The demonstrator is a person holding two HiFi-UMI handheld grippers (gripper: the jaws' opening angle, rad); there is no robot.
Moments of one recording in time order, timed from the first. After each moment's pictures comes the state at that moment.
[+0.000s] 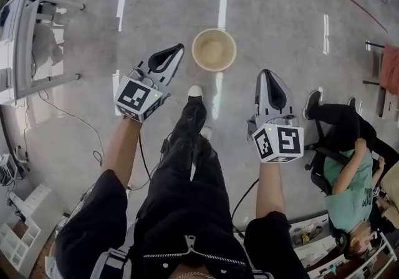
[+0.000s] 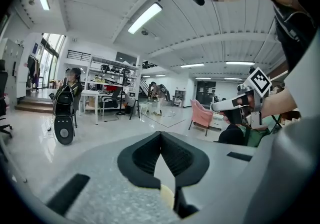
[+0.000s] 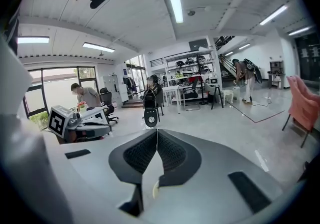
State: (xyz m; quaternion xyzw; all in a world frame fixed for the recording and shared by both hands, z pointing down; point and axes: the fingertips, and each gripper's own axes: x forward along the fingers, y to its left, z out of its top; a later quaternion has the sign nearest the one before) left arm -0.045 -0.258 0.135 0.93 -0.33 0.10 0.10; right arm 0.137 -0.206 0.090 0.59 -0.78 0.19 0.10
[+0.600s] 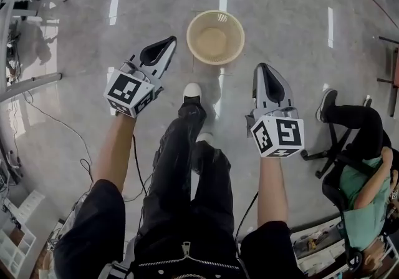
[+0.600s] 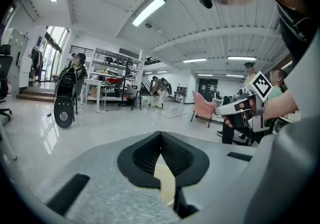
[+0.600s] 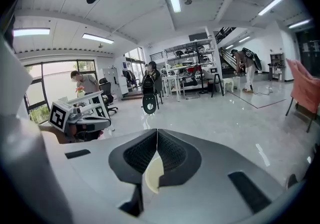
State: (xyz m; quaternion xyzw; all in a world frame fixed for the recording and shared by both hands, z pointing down) left arm -0.052 -0.245 0.366 0.93 -0.34 0.11 0.12; right arm 0.140 -0.188 0.332 0.58 -0.78 0.21 0.12
